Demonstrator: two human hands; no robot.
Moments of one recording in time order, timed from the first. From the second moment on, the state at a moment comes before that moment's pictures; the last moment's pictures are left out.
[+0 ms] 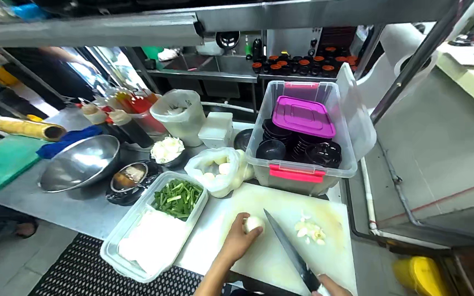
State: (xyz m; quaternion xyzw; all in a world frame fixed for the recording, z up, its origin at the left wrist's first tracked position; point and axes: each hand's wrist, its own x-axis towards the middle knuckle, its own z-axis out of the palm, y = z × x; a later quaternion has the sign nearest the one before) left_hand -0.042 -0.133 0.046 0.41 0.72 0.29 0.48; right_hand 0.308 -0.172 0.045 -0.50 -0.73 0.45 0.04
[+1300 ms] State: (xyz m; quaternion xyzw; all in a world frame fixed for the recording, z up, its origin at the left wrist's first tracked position) left_hand -0.071 -0.121 0.018 0.67 0.58 0.30 0.36; right_hand 0.179 -0.187 0.096 -0.60 -0.75 0.27 -0.02
